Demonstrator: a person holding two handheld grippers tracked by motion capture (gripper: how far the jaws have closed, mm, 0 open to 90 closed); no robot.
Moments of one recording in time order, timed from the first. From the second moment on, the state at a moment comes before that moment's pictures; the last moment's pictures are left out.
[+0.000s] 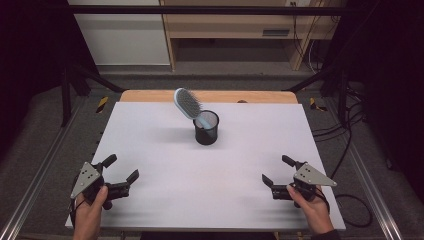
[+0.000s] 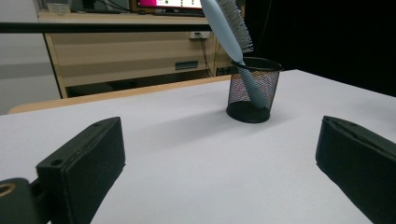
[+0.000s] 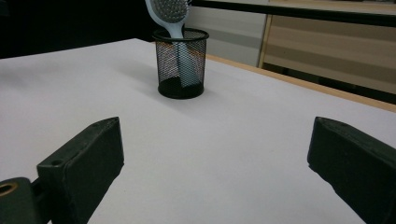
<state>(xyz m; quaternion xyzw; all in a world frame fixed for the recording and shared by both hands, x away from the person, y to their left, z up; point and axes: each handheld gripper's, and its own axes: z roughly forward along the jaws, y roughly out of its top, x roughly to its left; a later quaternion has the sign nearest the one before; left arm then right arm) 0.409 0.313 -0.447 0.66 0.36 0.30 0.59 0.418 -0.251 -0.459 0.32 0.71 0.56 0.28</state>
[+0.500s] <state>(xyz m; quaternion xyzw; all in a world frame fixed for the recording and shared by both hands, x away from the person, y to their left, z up) 0.409 0.309 -0.450 0.66 0.37 0.31 0.58 0.419 -0.239 -0.460 0.31 0.72 0.56 0.28</state>
